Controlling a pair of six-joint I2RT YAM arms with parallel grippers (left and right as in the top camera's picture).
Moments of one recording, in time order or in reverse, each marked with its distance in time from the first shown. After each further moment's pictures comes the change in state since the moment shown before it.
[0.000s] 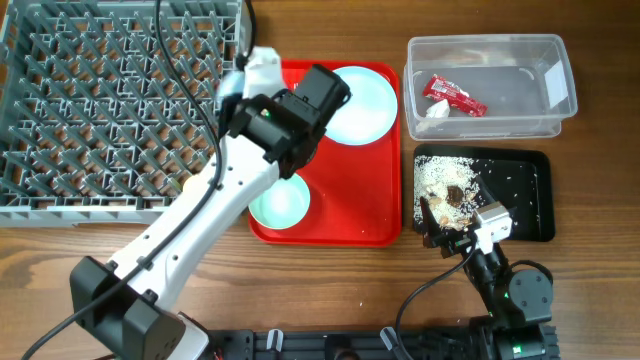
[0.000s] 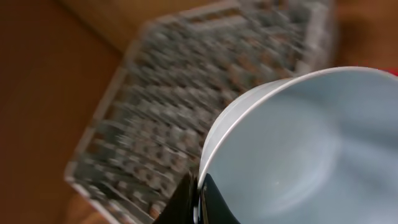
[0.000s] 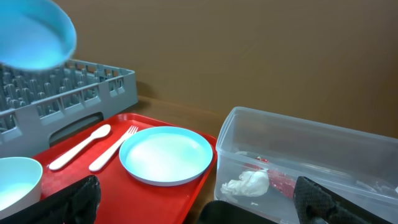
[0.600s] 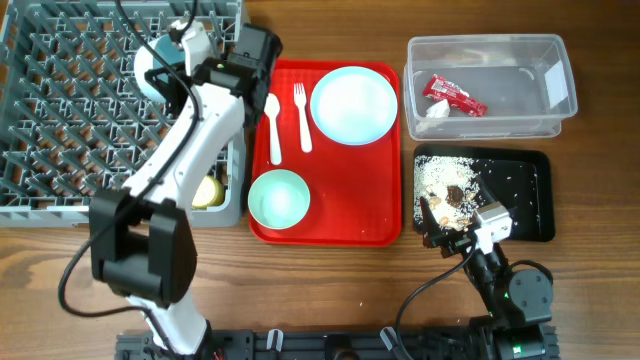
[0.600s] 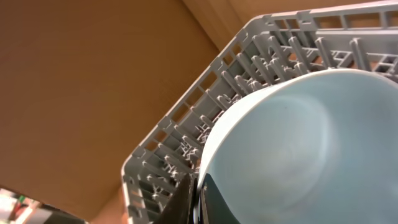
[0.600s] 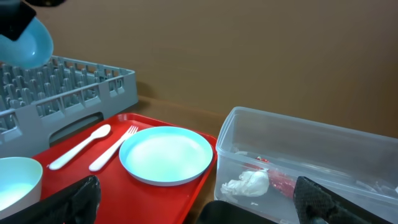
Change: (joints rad) left arm 0.312 0.231 0.000 0.238 -0.251 0.014; right arm 0.000 0.000 0.000 0.000 0.000 0.000
